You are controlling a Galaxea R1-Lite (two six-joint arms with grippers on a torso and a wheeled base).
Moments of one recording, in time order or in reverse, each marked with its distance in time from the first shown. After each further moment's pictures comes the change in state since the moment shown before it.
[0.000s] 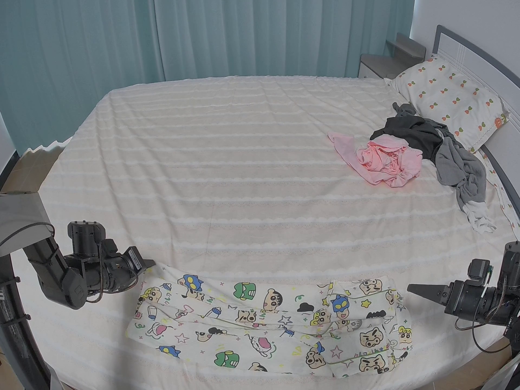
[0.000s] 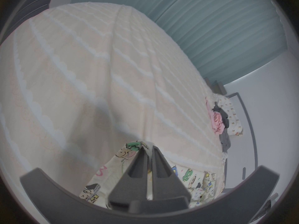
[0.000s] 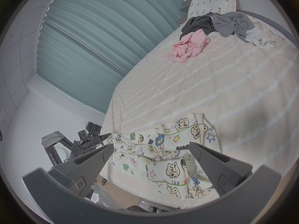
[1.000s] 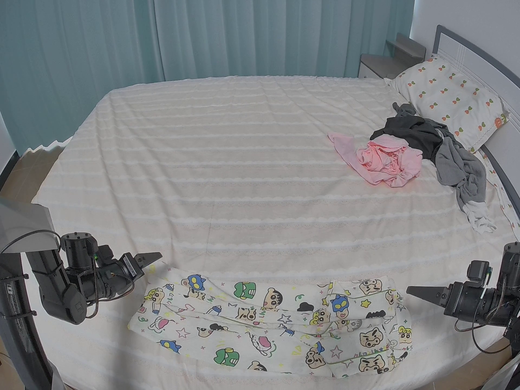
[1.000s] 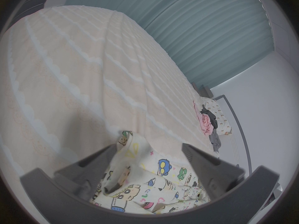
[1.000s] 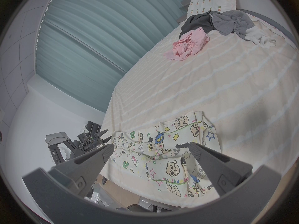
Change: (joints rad) left arm 0.041 0.093 0.120 -0.324 -0.095 -0.001; right arm 0.005 -0.002 0.000 0.016 0.000 0.000
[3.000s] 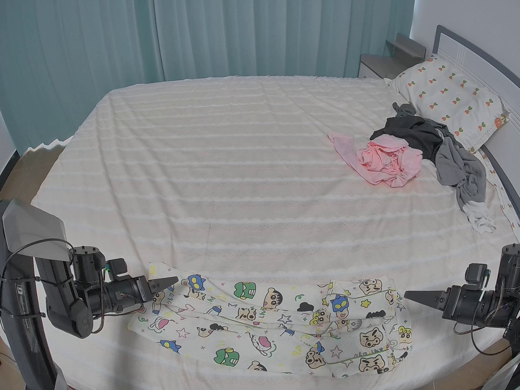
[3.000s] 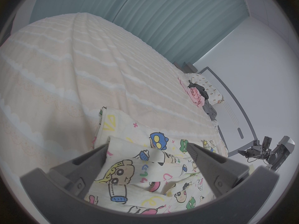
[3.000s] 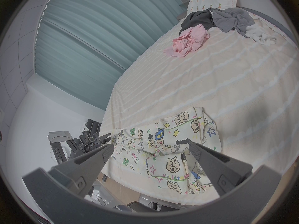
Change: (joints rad) left arm -0.045 0.072 0.091 -0.132 -0.108 0.291; right arm 0.015 -0.001 0.000 0.027 0.000 -0.004
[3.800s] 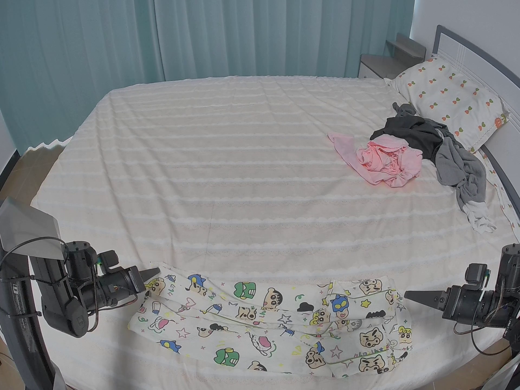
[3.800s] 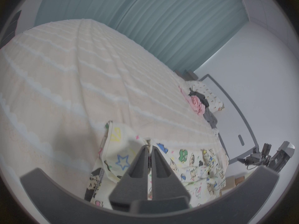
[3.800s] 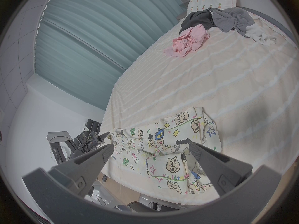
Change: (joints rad) left arm 0.024 -0.028 0.017 -0.087 0.021 -0.064; right arm 0.000 0.000 0.000 0.000 0.000 0.000
